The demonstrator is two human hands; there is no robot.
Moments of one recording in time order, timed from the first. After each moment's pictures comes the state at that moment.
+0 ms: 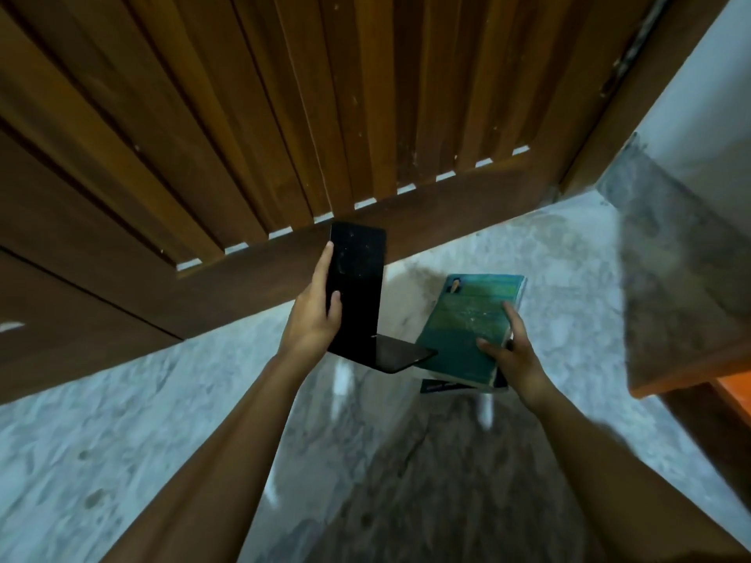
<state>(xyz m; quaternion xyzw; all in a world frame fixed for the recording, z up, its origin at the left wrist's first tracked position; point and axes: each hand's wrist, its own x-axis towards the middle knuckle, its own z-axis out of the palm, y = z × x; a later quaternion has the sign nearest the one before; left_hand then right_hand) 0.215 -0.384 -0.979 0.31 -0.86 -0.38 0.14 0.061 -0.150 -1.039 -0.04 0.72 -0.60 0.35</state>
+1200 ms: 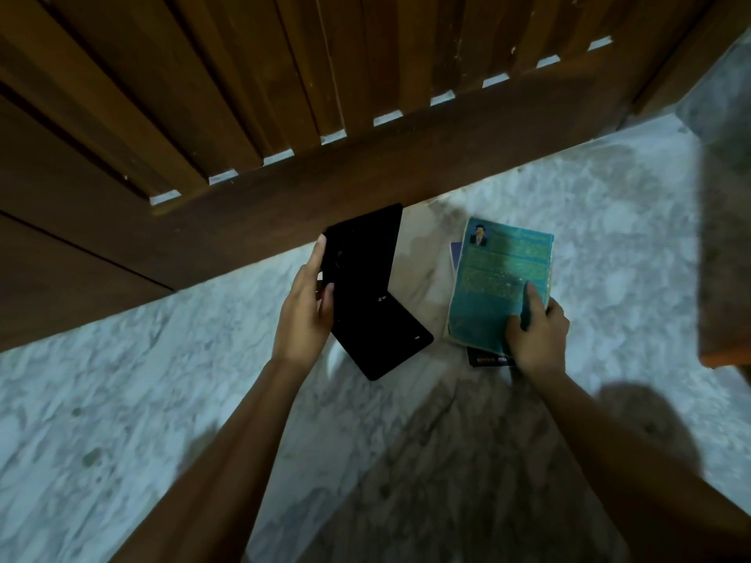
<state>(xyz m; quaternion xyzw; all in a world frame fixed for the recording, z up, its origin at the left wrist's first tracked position) 0.265 -0.394 -1.070 0.31 -0.84 -0.39 0.19 0.076 -0.160 -1.138 -0.14 0.94 -0.29 0.14</state>
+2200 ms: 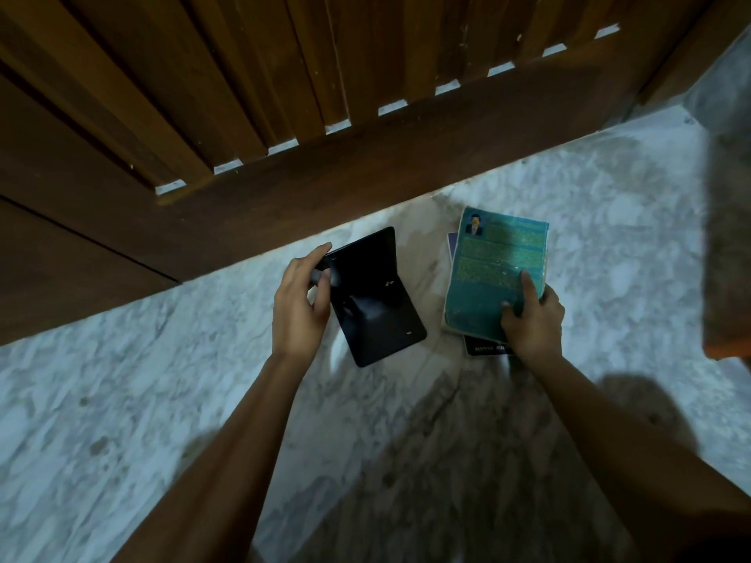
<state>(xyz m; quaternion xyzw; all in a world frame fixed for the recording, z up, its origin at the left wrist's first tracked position) 0.271 -0.392 -1.068 0.34 -0.82 -0.37 0.28 0.075 -0.172 -1.137 -0.15 0.94 -0.24 0.16</state>
